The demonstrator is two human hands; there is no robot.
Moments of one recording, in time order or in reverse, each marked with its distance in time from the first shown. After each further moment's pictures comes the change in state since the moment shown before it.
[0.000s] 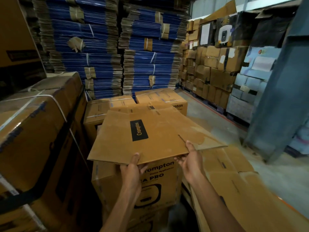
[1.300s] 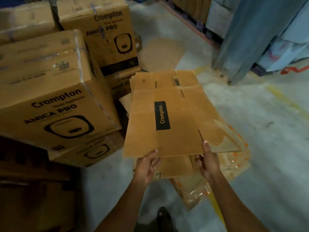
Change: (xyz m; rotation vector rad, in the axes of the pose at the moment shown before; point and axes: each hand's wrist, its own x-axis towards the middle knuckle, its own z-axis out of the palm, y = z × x) left_hand -0.172 -0.430 0.096 0.215 0.024 -0.756; right_hand 0.054 -0.025 -0.524 -0.217 0.465 0.253
